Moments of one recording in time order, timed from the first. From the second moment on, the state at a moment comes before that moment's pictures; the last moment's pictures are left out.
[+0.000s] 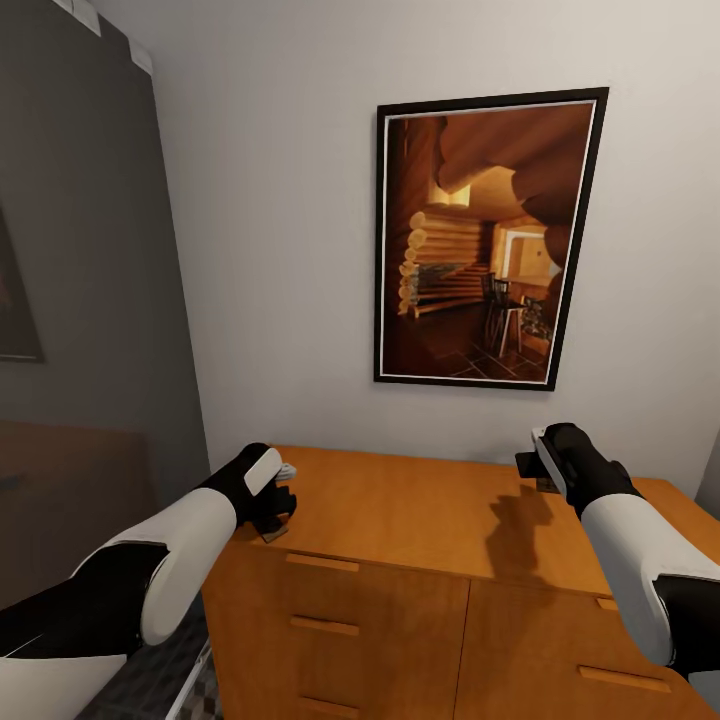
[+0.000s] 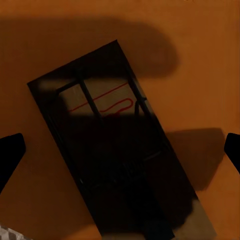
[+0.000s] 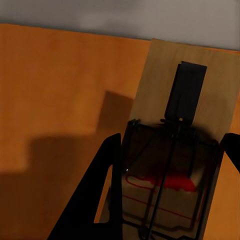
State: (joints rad) left arm -1.11 -0.12 0.00 -0.22 0.48 0.81 0.58; right arm -1.03 -0.18 -0.05 -0.55 0.15 0.85 0.01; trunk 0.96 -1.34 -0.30
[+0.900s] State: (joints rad) left arm -1.11 -0.12 -0.01 -0.22 0.48 0.81 0.58; right arm -1.03 -0.18 -0.05 -0.55 0.15 0.85 0.01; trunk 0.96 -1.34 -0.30
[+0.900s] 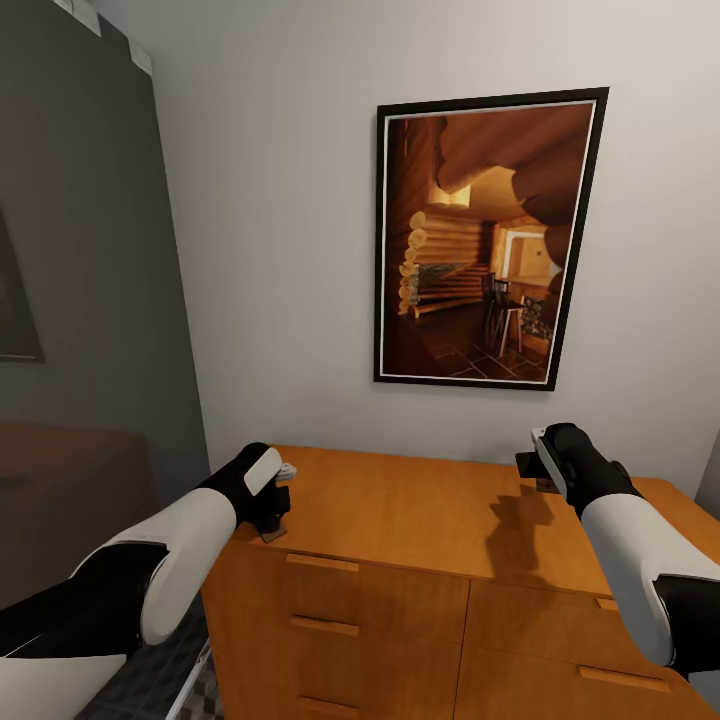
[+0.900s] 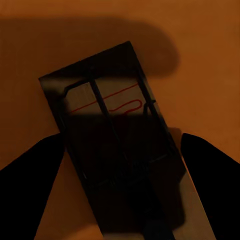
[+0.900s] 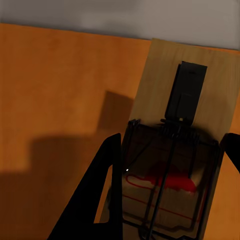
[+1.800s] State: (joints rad) left arm -1.11 -0.12 0.00 -0.67 0.48 0.95 0.57; right arm -1.03 -0.18 -0.05 -0.55 0.15 0.85 0.01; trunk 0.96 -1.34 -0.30
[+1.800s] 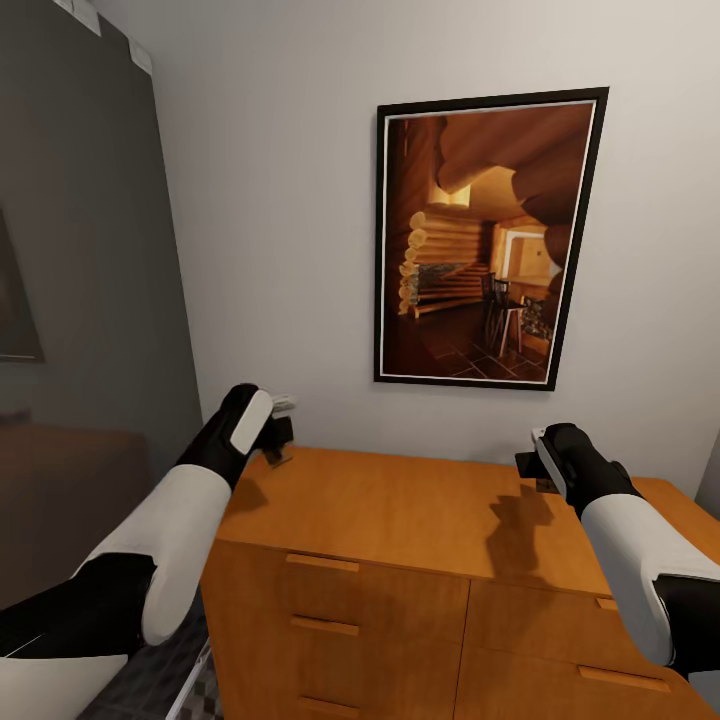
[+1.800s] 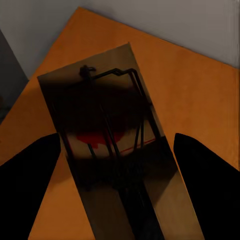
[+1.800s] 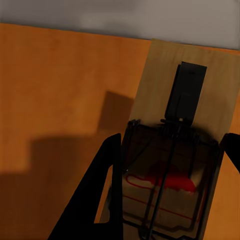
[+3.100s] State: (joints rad) left arm -1.11 -0.11 -0.24 -0.62 0.36 0.72 0.15; right arm -1.03 -0.17 -0.05 -0.44 0.13 0.55 -0.01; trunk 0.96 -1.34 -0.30
